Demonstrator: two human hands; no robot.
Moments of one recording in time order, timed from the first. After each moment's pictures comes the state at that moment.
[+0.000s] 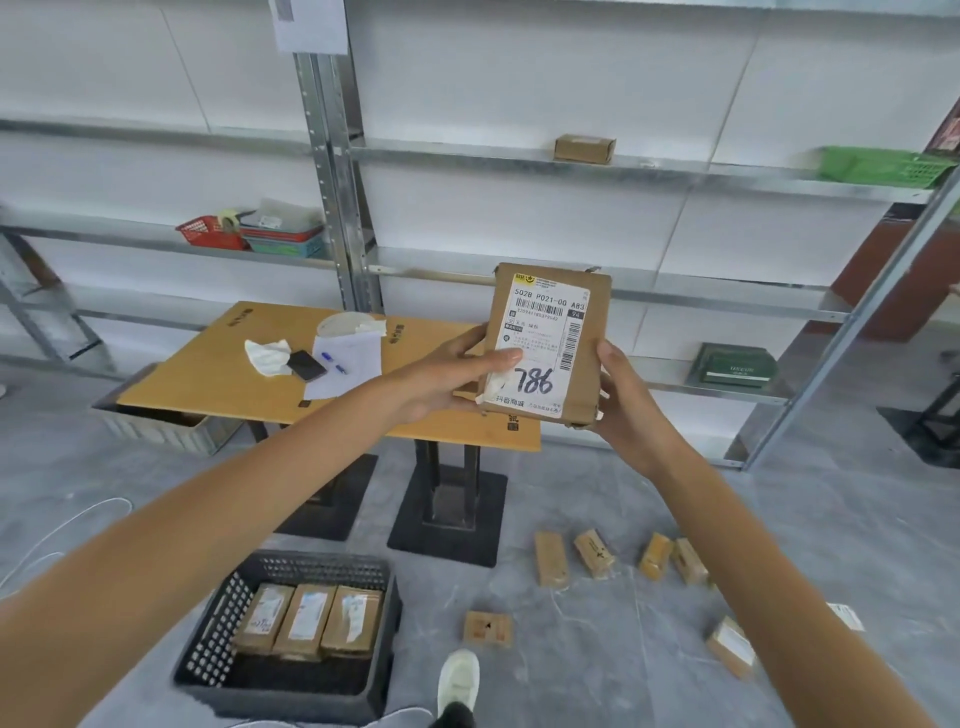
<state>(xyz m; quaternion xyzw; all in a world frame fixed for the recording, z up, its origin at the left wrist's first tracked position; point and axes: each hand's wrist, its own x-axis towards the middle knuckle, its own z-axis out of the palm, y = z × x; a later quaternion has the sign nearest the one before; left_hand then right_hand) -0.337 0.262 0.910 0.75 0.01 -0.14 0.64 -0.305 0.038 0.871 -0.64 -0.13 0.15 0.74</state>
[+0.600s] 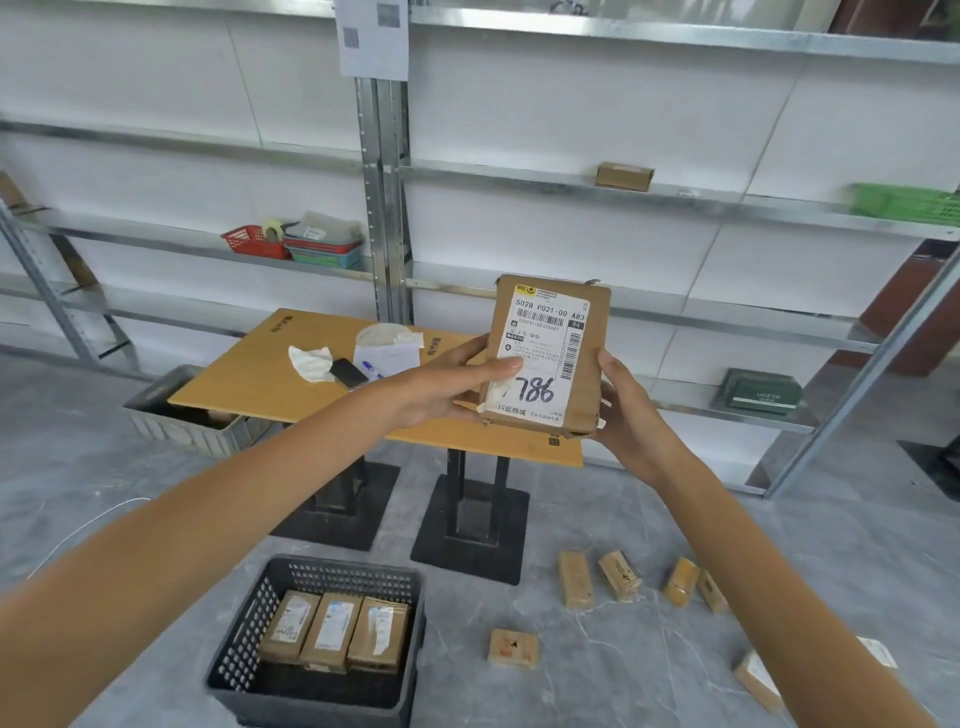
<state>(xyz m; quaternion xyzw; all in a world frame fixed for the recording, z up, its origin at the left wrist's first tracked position) -0.380 0.370 0.914 0.75 -0.02 -0.15 0.64 -0.346 0.139 0.884 -0.65 -0.13 0.16 0.73</state>
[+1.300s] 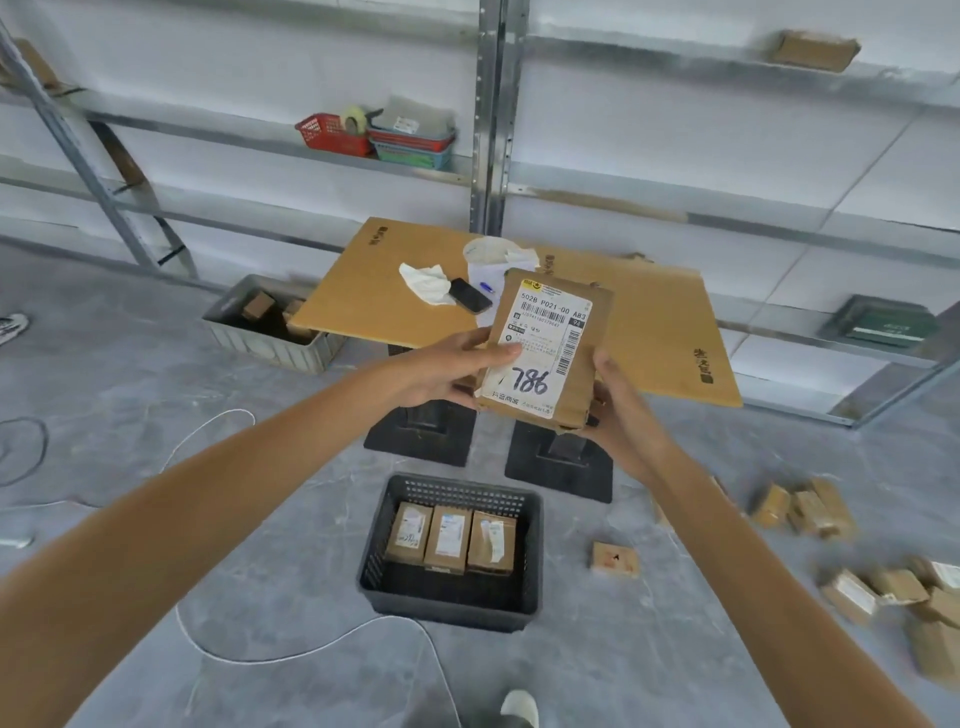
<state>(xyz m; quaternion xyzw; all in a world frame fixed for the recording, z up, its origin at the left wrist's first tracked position) -0.425 0.696 0.827 0.75 0.05 -0.23 0.62 -0.405 0.472 0.789 -0.63 -0.04 0.25 0.73</state>
